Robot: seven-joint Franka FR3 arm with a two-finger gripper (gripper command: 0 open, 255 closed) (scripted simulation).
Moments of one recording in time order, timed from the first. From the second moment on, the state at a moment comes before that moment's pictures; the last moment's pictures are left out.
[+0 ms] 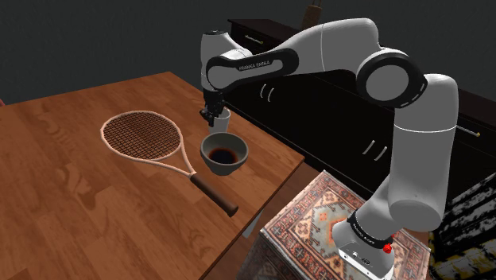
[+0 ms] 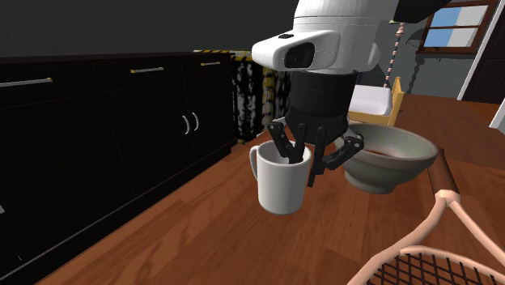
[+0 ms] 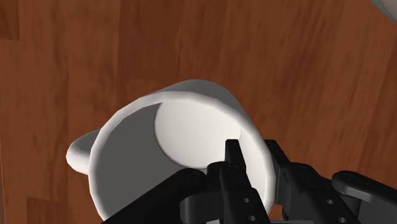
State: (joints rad) arm 0.14 0.52 0.17 -1.54 -0.14 2.01 0.10
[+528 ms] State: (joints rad) arm 0.14 0.52 0.17 -1.54 -0.14 2.01 0.10
